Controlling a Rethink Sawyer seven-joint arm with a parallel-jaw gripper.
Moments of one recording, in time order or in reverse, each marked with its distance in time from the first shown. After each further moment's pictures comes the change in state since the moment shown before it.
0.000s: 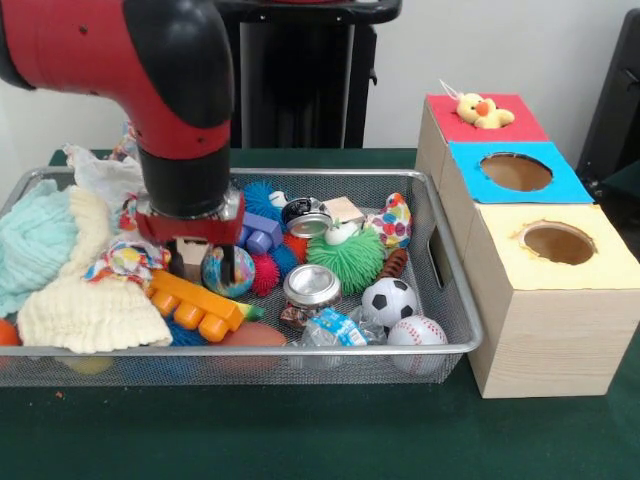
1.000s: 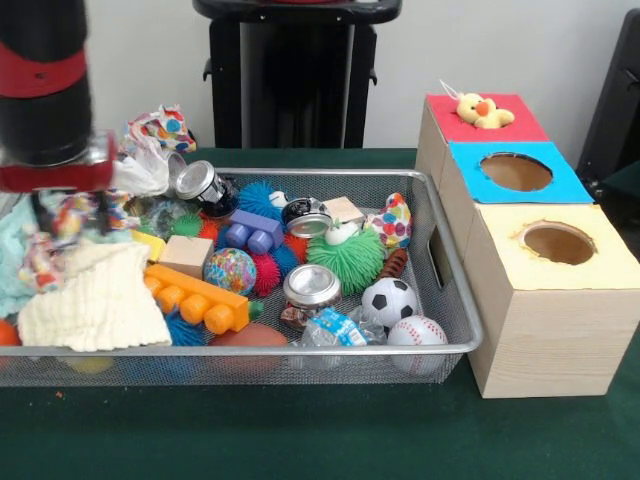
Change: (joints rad) arm -0.177 -0.040 0.148 -0.206 -0.217 0.336 -0.285
